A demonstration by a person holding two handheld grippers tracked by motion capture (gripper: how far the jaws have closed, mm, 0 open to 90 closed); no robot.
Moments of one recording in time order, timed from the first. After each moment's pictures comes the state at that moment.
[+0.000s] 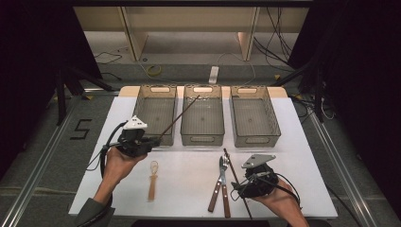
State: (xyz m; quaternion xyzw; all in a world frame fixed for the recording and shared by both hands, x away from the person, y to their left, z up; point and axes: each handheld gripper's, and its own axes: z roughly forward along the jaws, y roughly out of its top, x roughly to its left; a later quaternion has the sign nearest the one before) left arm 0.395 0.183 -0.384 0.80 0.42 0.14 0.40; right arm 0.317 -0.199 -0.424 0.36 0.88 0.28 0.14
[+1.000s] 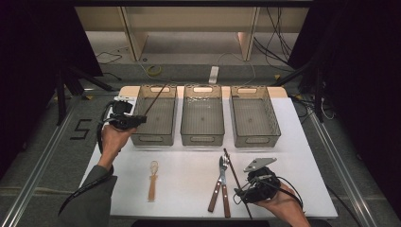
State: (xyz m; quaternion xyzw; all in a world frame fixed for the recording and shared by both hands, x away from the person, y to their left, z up) left arm 0.482 0.224 -0.394 0.75 0.53 0.16 0.36; right arm 0.312 -0.206 -0.433 0.37 0.89 0.26 0.11
